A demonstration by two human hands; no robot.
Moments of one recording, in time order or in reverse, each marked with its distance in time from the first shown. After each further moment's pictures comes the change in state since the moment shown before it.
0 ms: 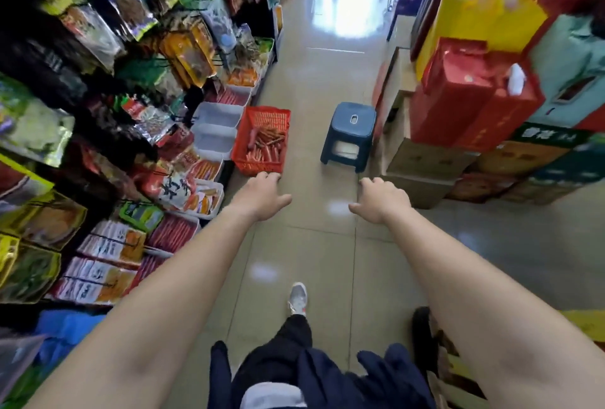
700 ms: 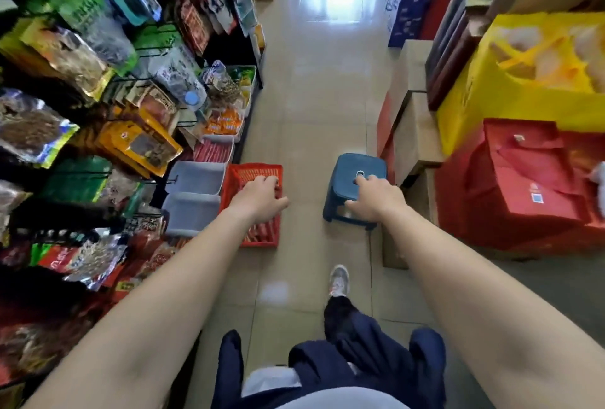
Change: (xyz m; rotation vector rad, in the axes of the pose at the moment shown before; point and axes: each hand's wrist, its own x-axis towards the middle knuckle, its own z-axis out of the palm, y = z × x) left_hand 0.485 0.049 -0.169 0.072 -0.109 0.000; right_hand 0.471 0.014 -0.181 0.073 -0.012 -0.014
